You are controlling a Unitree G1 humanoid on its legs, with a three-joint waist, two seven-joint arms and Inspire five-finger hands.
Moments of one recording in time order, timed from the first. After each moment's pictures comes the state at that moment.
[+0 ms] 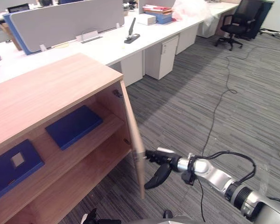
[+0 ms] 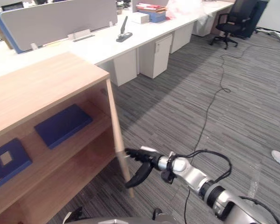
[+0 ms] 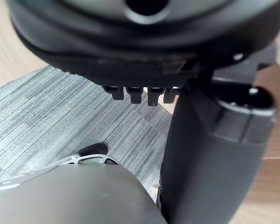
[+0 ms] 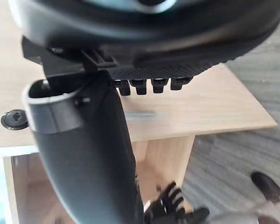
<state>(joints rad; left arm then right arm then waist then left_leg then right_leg) 0.15 0.13 0.08 1.05 0.11 -0.03 0.10 -0.33 -0.55 0.88 0.34 0.36 0.02 0.43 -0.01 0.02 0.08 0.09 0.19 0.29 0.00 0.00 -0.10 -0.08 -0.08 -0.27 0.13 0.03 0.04</state>
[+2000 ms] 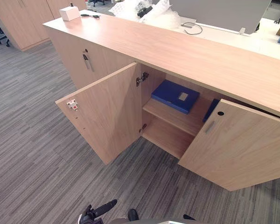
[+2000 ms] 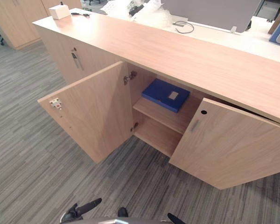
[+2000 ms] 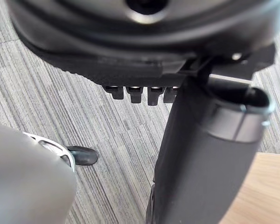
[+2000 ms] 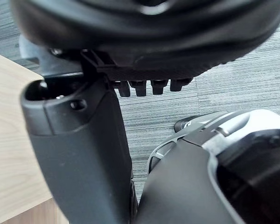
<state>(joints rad) 0.11 0.03 0.38 1.01 -0.23 0.00 0.08 0.09 0.01 -0.69 1.14 0.00 0.10 -0.07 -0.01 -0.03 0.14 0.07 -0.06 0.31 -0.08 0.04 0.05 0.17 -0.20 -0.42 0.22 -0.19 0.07</state>
